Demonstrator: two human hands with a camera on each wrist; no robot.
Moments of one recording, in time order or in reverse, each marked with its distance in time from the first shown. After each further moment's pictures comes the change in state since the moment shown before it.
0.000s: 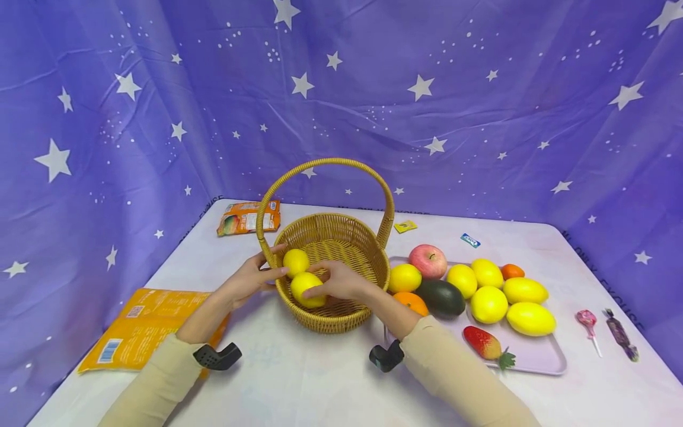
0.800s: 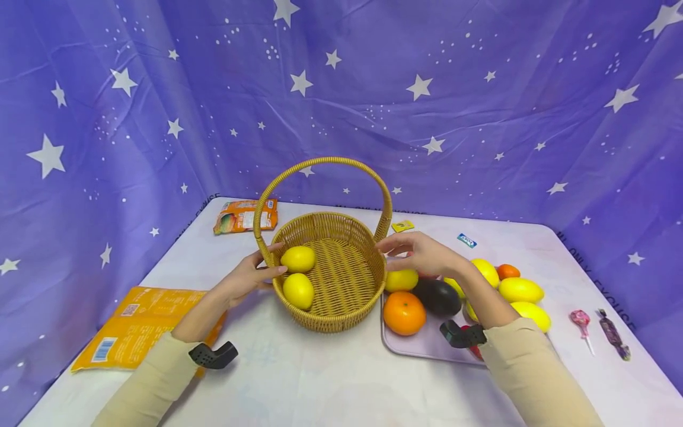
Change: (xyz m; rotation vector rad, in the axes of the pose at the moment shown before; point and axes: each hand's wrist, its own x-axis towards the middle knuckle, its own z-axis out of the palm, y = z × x) left_hand 0.000 -0.001 -0.003 -0.010 -0.020 -0.006; right_hand -0.073 0.021 -0.131 -0.253 0.007 -0.221
